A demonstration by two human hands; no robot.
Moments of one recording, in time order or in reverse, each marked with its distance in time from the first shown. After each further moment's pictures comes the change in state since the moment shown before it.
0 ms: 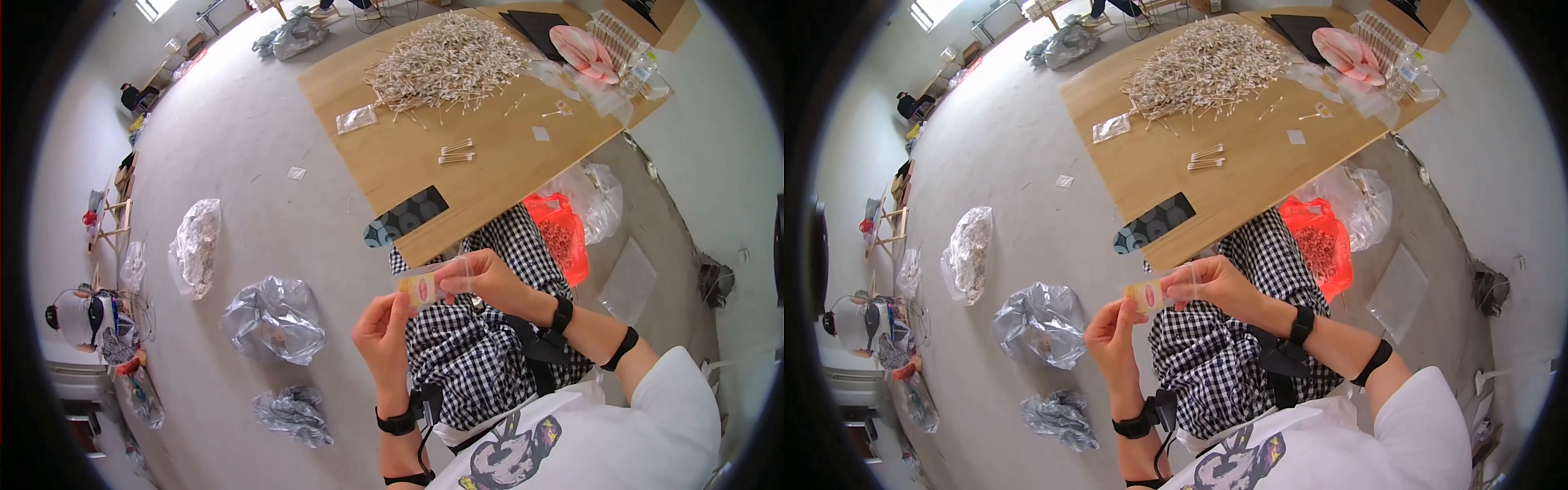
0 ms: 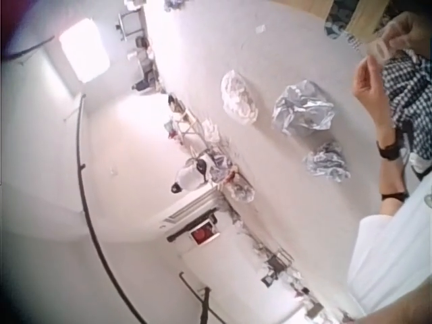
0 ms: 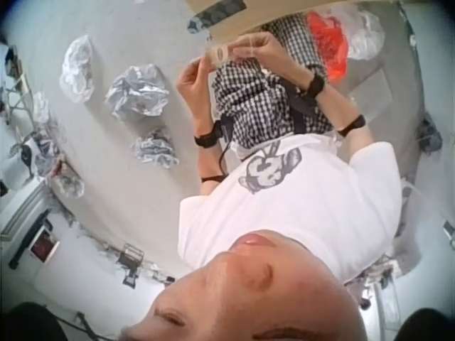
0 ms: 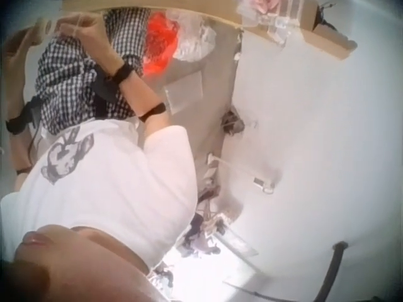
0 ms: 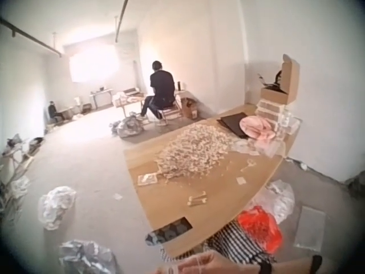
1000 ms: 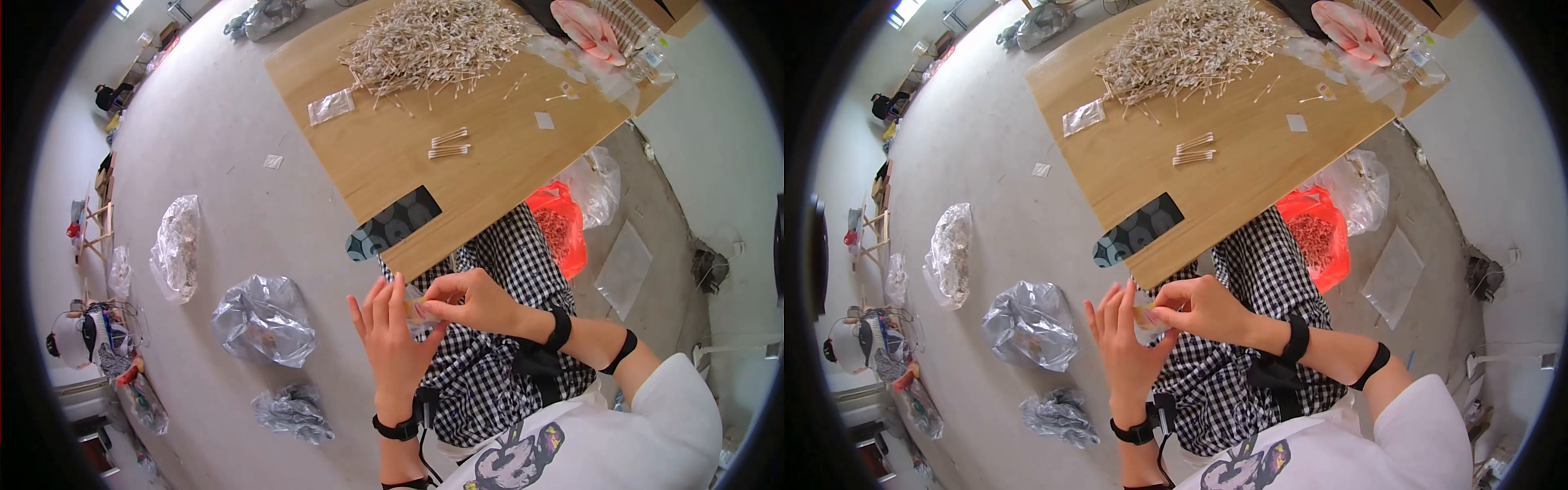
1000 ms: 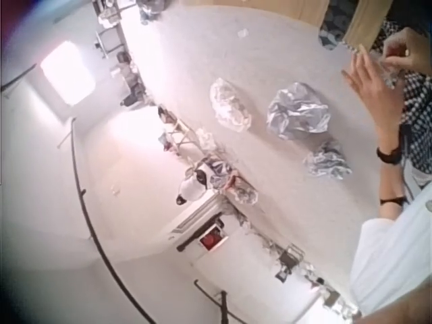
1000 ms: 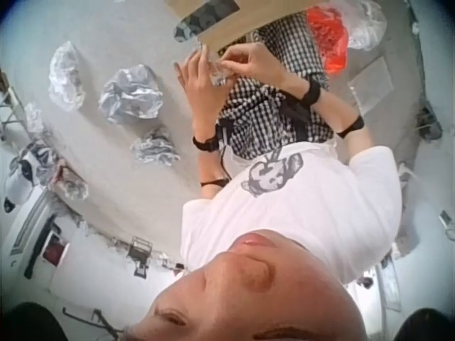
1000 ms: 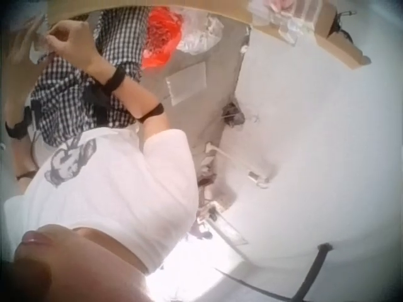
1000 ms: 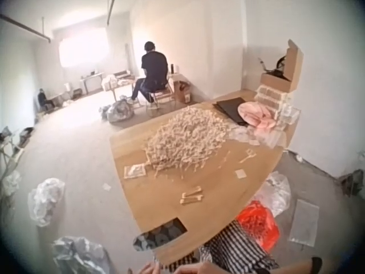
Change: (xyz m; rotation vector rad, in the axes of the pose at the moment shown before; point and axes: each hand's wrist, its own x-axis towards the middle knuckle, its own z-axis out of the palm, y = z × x) left_hand 0.033 -0.017 0.015 1.049 -0.236 0.446; right_hand 0.020 0.000 0.003 -0.519 0.122 0.028
